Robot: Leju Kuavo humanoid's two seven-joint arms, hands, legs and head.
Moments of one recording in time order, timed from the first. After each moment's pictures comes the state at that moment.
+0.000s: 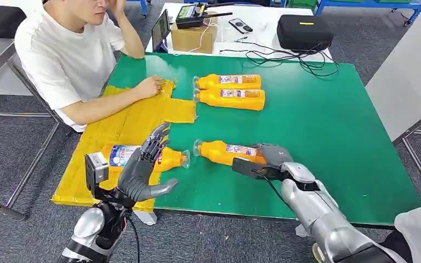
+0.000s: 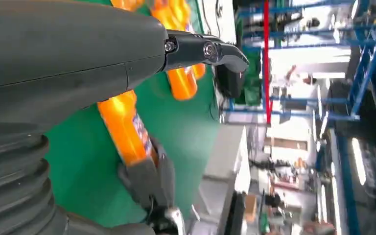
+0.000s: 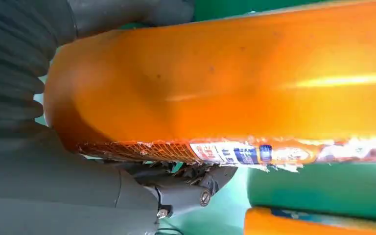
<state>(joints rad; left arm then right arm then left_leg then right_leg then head) -0.09 -0.07 -0.27 -1.51 0.11 -0.13 -0.25 -0.62 -0.06 0.47 -0.57 0.98 -0.07 -0.02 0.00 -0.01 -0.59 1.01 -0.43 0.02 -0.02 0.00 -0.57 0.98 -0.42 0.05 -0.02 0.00</state>
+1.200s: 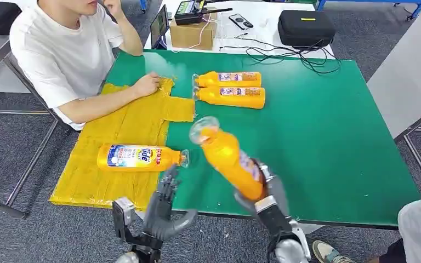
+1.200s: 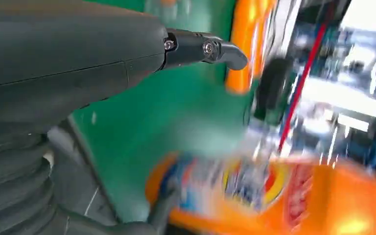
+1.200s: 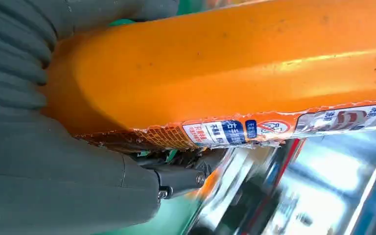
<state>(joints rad) 0.08 -0.15 -0.47 -1.31 0.23 0.06 -0.50 -0.01 0.05 0.31 -1.33 0.42 -0.26 -0.52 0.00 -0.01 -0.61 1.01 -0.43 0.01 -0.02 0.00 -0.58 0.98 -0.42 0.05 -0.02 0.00</state>
